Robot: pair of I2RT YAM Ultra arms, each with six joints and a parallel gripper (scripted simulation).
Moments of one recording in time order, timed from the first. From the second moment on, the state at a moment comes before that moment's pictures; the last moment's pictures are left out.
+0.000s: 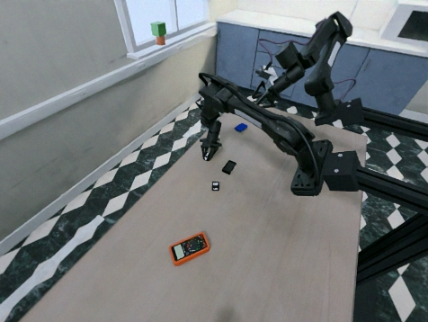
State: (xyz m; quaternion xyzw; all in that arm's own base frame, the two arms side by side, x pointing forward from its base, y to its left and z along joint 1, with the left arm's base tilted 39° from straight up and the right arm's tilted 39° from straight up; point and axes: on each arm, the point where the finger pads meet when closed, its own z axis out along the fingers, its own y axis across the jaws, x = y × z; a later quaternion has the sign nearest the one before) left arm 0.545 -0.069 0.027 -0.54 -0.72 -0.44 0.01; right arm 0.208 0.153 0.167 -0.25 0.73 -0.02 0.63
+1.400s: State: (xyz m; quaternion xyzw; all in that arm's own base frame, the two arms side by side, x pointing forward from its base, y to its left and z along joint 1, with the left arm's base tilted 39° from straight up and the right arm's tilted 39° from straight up) left arm 0.513 -0.072 0.070 -0.57 -0.73 -0.23 -0.31; right arm 0.213 0.153 0.166 -0.26 0.73 -0.03 0.63
